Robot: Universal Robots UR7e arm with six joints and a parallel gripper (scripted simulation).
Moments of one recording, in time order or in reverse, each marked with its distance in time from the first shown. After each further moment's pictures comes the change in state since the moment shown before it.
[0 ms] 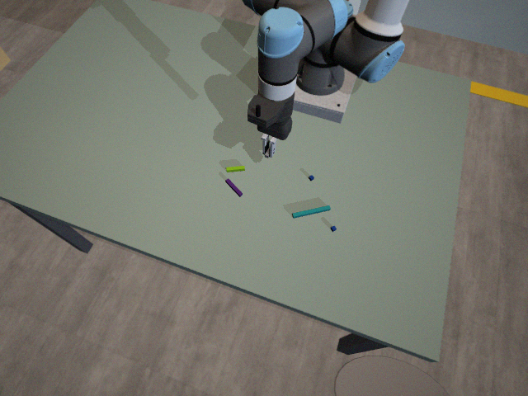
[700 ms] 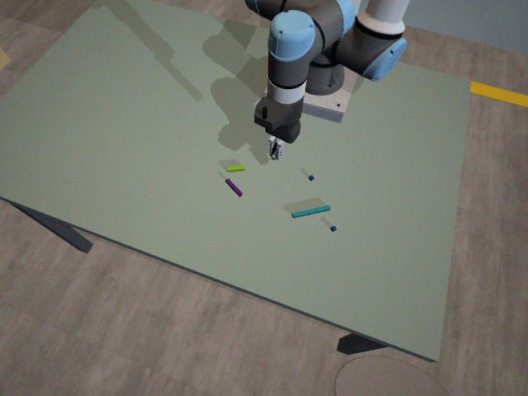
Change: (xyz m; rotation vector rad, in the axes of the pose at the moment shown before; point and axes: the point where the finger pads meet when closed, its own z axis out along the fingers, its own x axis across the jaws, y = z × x) arm -0.019 0.001 -0.001 -0.004 -0.001 0.080
